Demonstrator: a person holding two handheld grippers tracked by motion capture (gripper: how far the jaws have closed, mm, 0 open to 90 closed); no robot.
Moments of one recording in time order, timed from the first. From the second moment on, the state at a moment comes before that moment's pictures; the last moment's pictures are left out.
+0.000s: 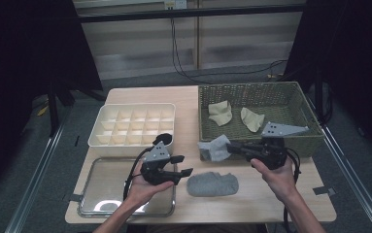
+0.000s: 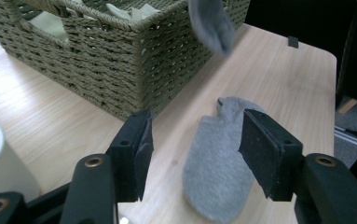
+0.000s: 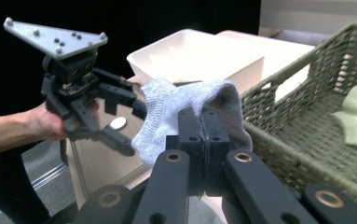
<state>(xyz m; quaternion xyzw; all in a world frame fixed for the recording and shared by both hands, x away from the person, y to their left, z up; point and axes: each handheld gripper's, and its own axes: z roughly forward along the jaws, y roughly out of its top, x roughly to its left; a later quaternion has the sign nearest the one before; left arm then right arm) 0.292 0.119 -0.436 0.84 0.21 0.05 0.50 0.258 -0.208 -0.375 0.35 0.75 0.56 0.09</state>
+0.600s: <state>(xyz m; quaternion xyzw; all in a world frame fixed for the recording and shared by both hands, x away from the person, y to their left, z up) 0.301 0.106 -0.458 0.84 0.22 0.05 0.49 0.264 -0.187 -0.422 0.35 0.77 0.54 0.03</state>
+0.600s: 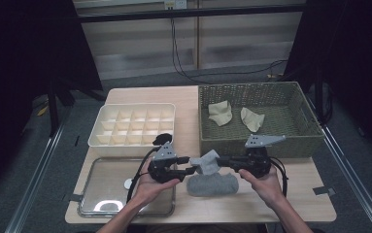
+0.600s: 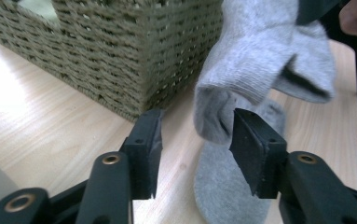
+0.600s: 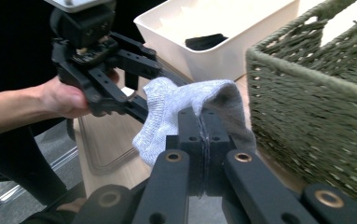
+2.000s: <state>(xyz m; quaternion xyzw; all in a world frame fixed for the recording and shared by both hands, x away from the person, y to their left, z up) 0.277 0.096 -0.462 0.86 0.16 0.00 0.49 0.257 -0.228 -0.476 0.42 0.80 0.43 0.00</state>
